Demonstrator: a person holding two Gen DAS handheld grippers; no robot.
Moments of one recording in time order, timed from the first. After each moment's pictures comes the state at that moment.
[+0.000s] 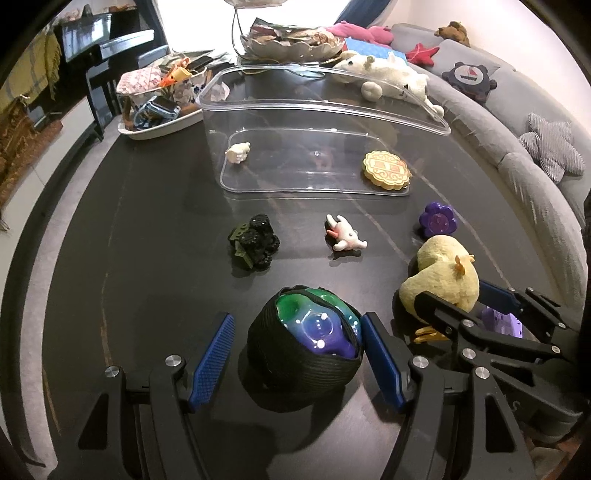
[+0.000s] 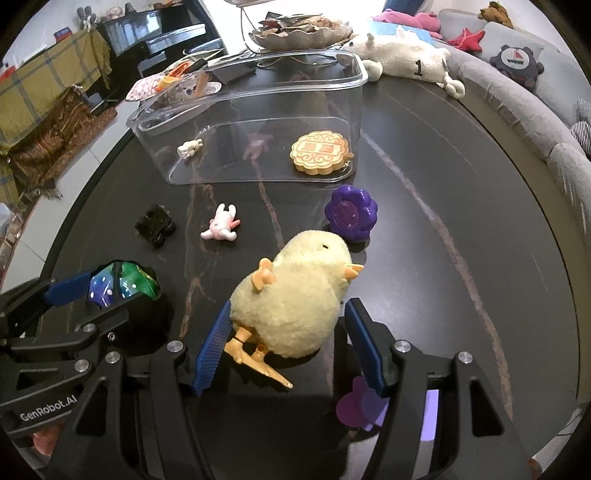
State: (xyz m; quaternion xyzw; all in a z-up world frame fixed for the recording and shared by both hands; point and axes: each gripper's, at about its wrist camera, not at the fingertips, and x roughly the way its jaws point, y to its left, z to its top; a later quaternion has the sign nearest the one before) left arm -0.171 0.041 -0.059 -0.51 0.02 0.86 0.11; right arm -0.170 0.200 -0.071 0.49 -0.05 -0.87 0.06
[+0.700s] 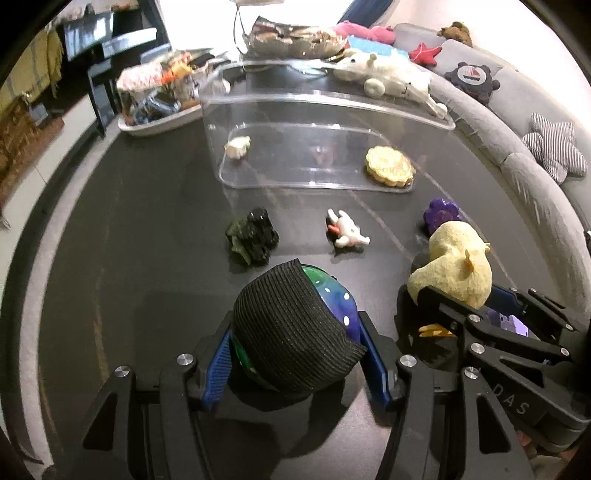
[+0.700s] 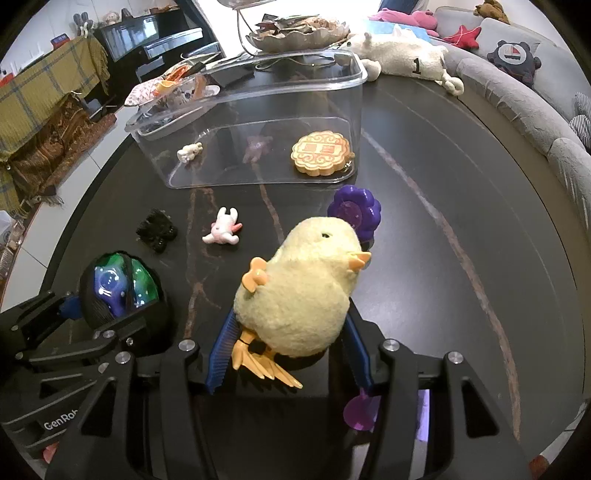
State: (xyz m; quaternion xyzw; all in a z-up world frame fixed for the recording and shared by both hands) left arm -0.170 0.044 -0.061 -0.50 0.02 0.86 0.10; right arm -0.171 0.197 -0.071 0.48 -0.06 -0.87 0.06
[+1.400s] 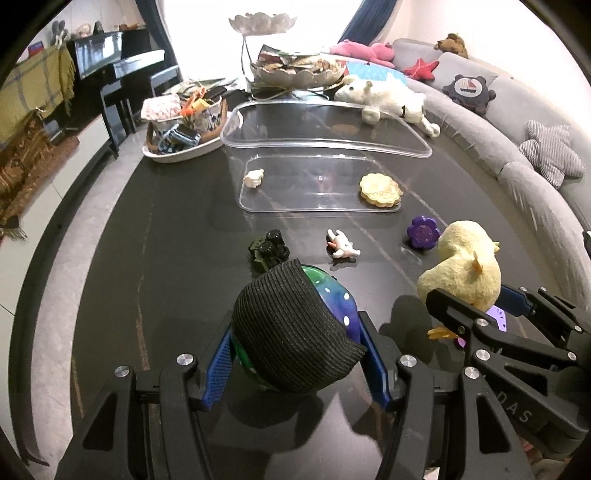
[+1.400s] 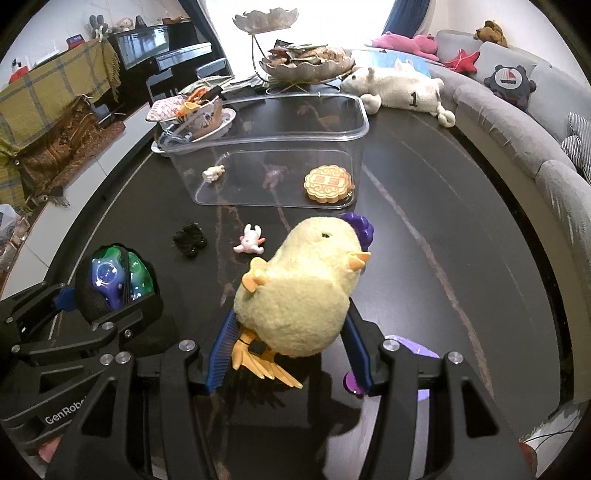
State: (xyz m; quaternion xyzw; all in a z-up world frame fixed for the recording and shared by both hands) left arm -0.137 0.034 -0.022 -0.47 0.03 0.88 0.09; right arm -0.135 0.185 -0.029 0.44 -0.04 -0.89 0.05
